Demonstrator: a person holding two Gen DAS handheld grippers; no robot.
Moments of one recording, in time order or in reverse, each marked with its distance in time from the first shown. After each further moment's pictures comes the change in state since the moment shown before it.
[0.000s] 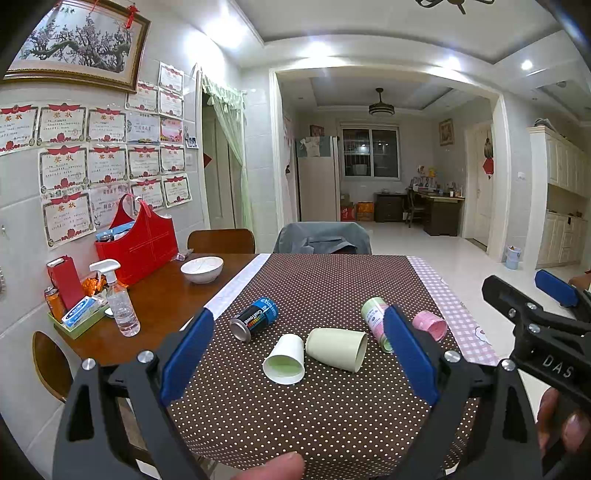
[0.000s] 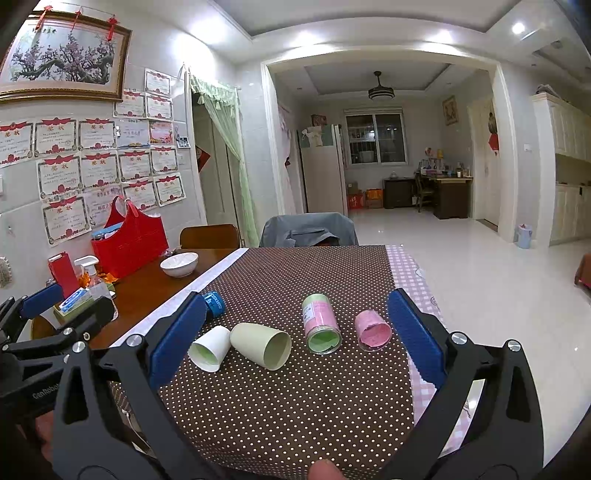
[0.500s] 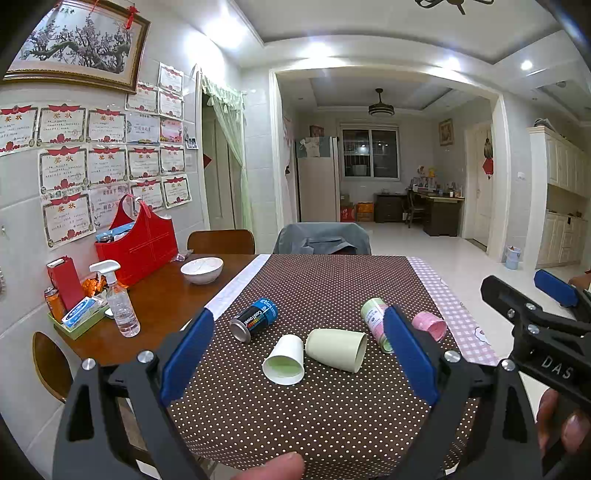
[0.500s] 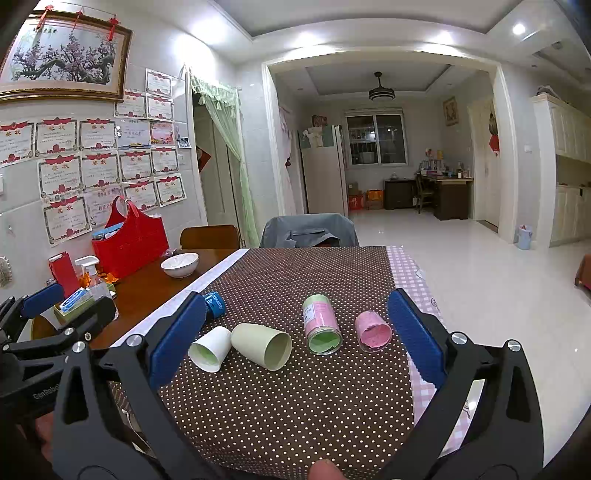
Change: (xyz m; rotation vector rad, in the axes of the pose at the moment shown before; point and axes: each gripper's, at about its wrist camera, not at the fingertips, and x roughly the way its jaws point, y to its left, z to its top) left arm 0.000 0.000 0.000 0.000 0.000 0.000; right arm -0.002 0.000 0.002 0.001 0.000 0.005
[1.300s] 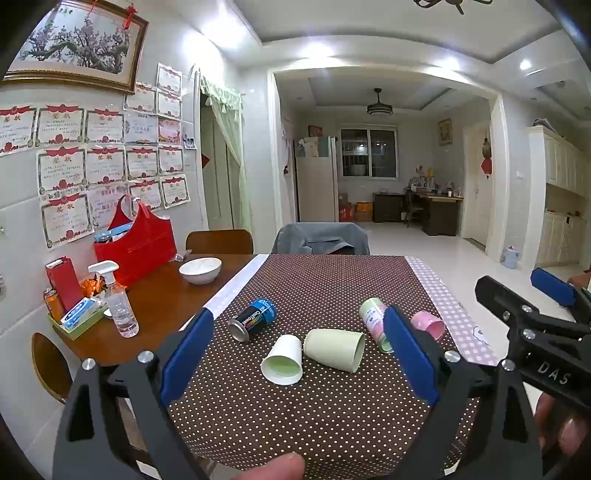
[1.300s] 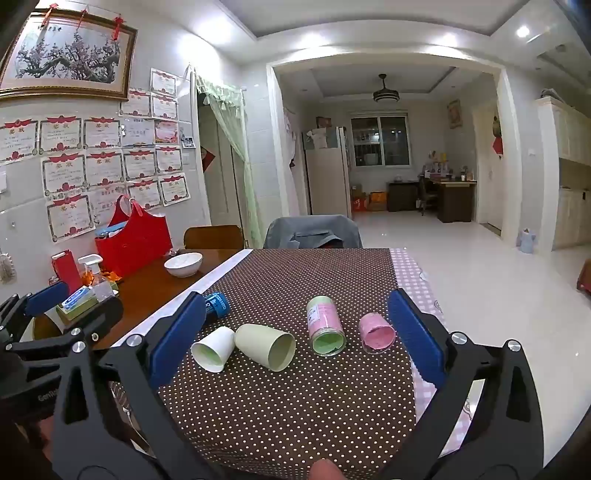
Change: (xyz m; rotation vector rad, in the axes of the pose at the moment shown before) left arm 0.000 0.000 0.000 -0.004 0.005 -0.001; right arm -0.001 0.002 0.001 -0.005 -0.005 0.009
